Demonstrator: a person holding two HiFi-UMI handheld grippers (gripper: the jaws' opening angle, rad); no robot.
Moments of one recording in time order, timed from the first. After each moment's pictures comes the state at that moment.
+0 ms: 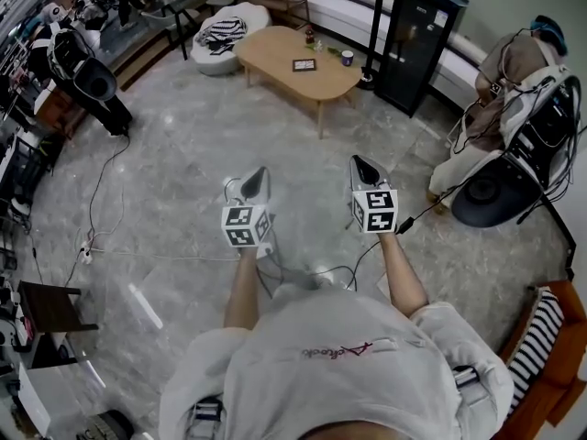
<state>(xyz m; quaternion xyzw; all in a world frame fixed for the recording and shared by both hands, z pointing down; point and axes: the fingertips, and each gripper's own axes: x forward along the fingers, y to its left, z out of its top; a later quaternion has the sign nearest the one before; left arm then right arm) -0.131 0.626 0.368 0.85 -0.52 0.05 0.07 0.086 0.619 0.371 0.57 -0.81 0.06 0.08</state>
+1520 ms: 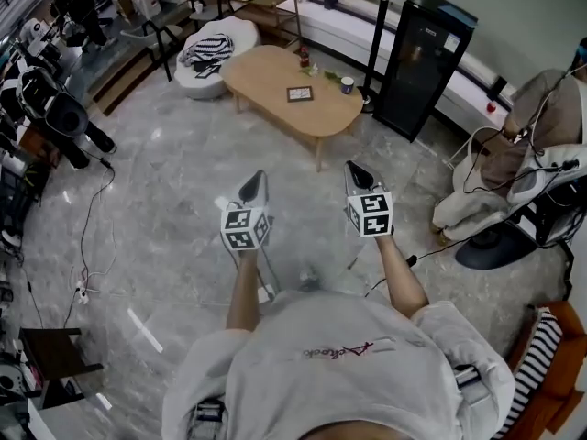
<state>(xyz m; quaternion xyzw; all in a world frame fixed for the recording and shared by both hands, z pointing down) -0.152 0.326 0.377 0.85 -0.51 0.04 0.08 0.057 0.334 0.382 0.57 -0.81 0.06 0.10</state>
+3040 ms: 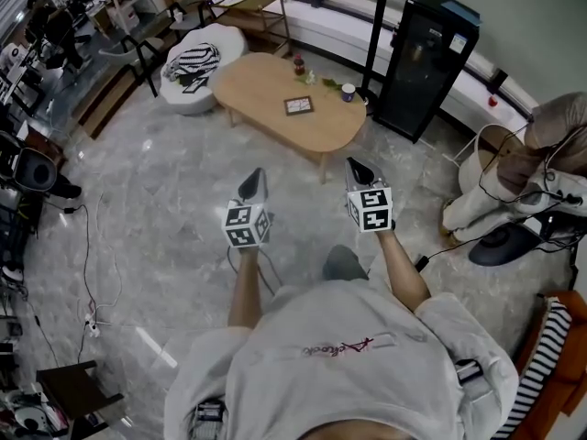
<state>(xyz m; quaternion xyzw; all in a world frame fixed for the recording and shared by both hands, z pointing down) -0.191 0.144 0.396 0.87 -0.49 0.06 0.09 0.024 0.167 0.406 0.61 -0.78 0.07 0.12</state>
